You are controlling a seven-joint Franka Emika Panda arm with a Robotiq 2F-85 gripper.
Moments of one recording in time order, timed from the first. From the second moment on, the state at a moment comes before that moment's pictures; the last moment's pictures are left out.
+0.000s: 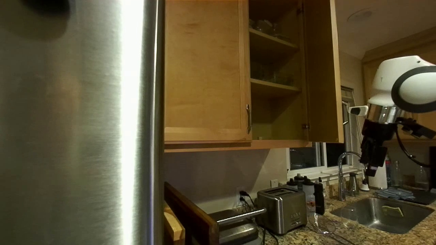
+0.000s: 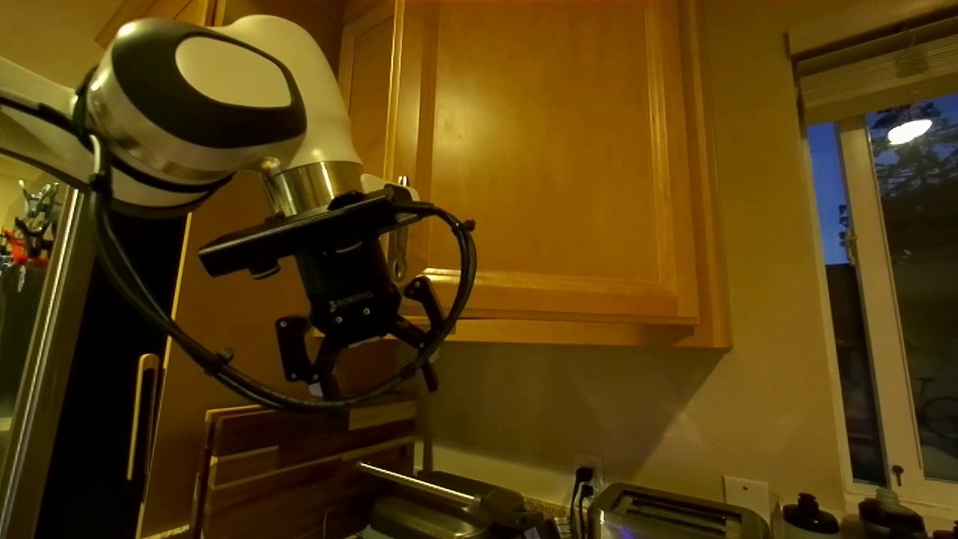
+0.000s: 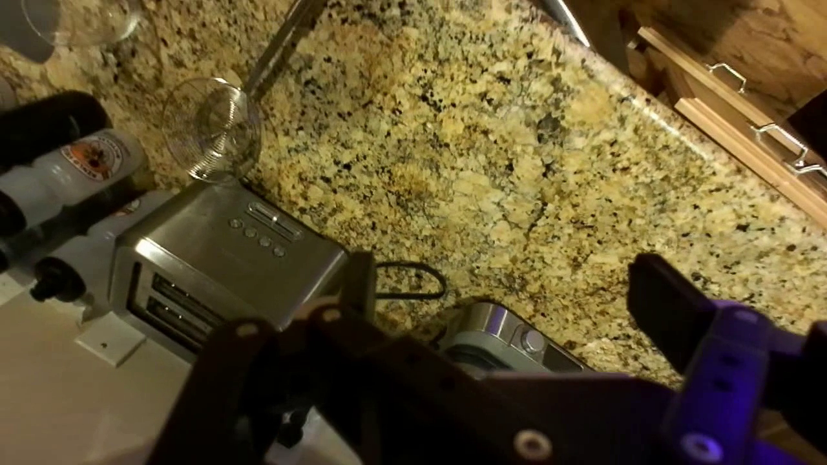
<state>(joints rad) -0.05 -1.06 -0.34 -2.66 -0.44 2.00 -0.60</state>
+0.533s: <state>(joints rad) -0.06 -1.04 -0.34 -2.64 -0.44 2.00 -0.60</state>
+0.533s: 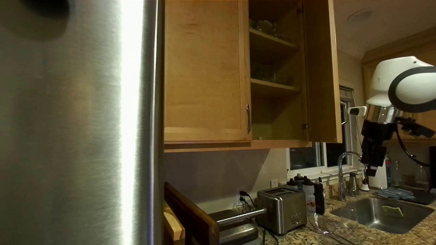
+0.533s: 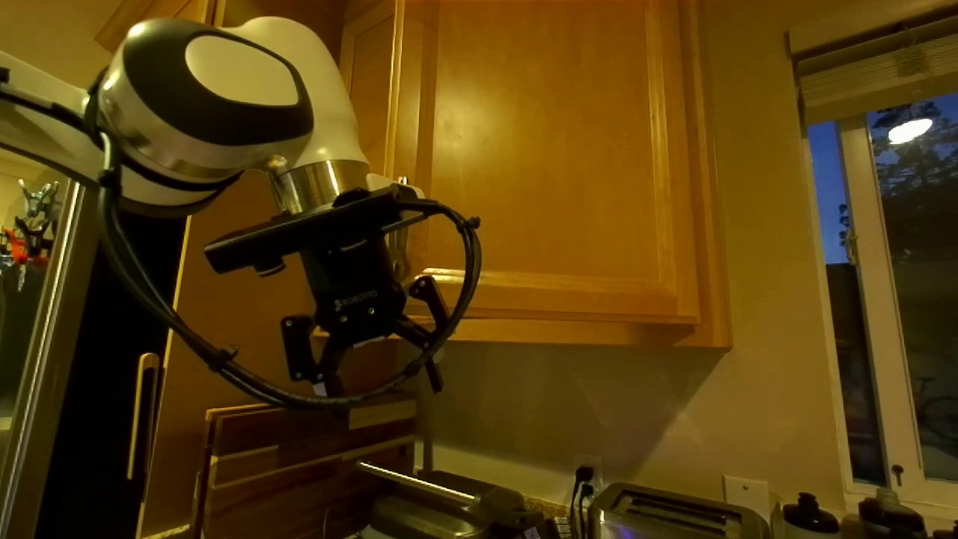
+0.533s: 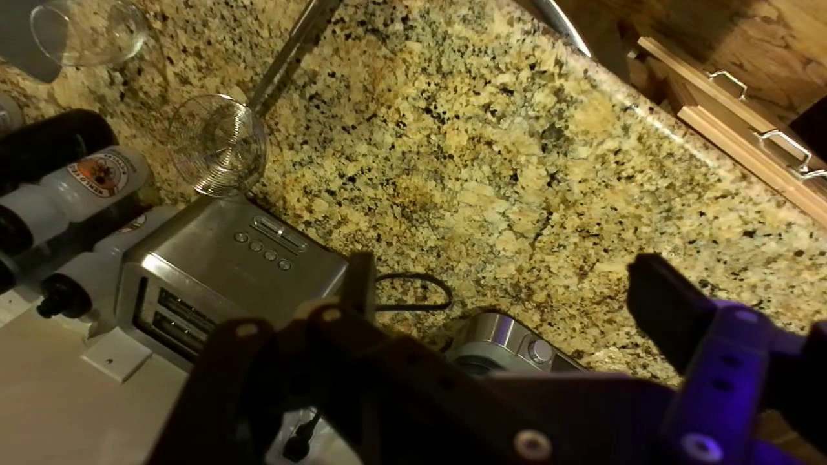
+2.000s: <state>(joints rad) 0.10 -0.77 -0.19 -2.45 -0.39 2.14 -0.74</state>
